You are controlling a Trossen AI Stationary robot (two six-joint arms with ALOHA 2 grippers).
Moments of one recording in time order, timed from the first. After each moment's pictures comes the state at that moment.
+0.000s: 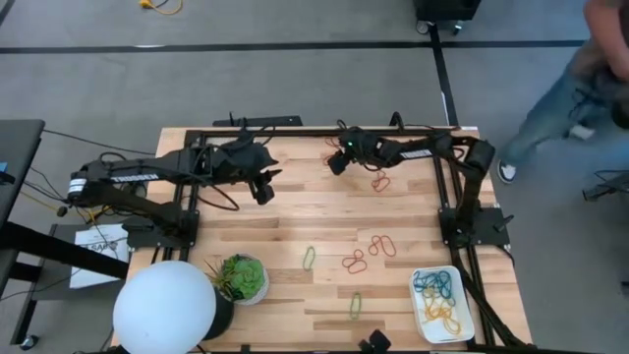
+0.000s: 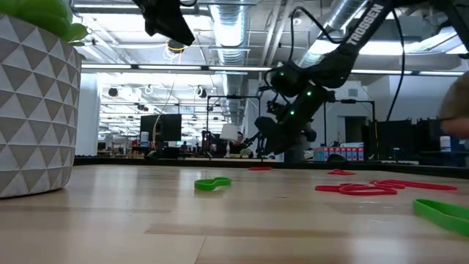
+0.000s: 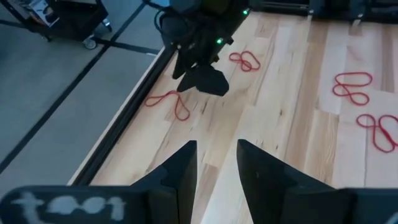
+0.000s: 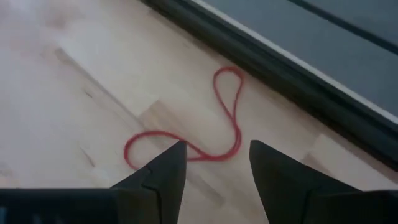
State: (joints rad) left arm 0.14 1.18 1.14 -0.58 -0.30 -0.05; right arm -0.52 1.88 1.00 0.08 0.21 0.19
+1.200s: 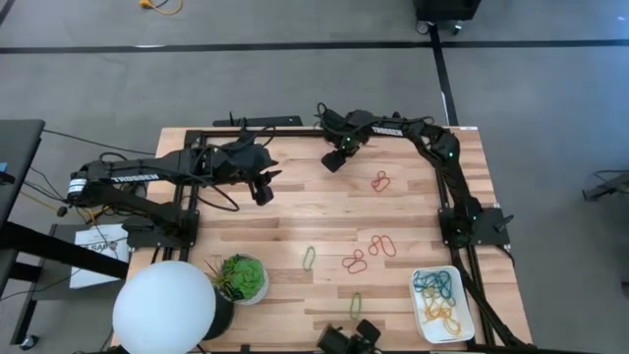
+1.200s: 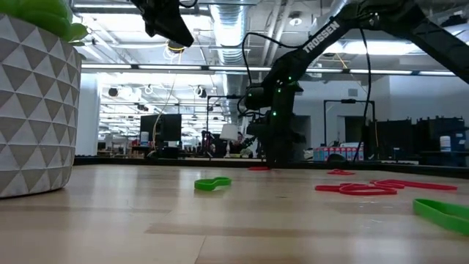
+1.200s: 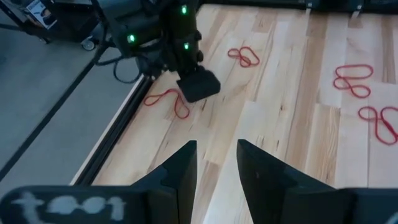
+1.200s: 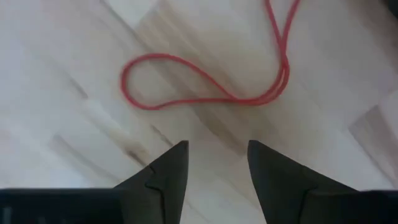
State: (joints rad) left arm 0.13 1.18 1.13 -0.58 -0.29 -0.03; right arm -0.58 2.21 1.67 -0.87 -0.05 0.13
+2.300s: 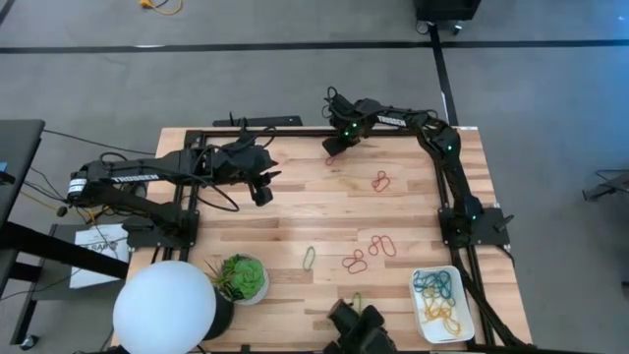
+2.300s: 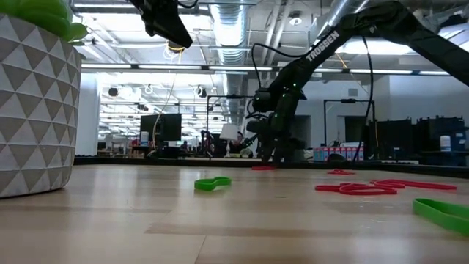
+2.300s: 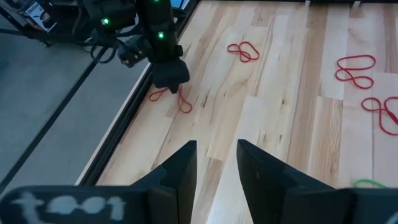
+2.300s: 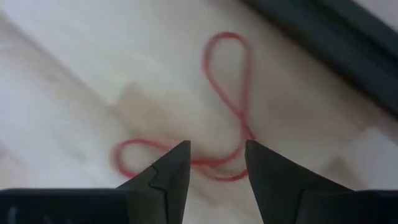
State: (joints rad) left arm 0.13 1.18 1.13 -0.59 -0.29 0.01; right arm -0.70 2.25 1.71 -0.79 -0.21 0.19
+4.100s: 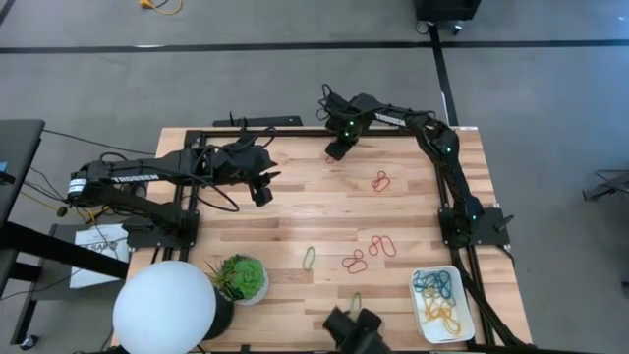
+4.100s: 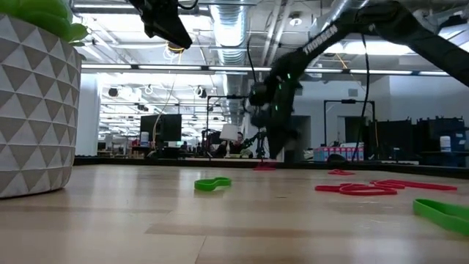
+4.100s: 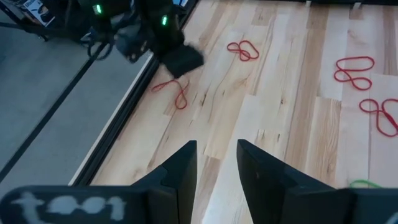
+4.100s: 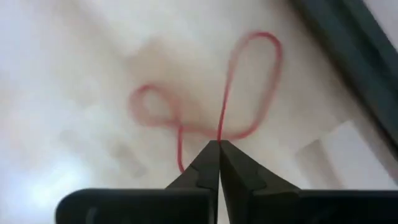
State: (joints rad) left arm 0.13 1.18 1.13 -0.60 -0.29 -0.02; right arm -0.67 2.25 1.84 -1.02 -0.16 -0.06
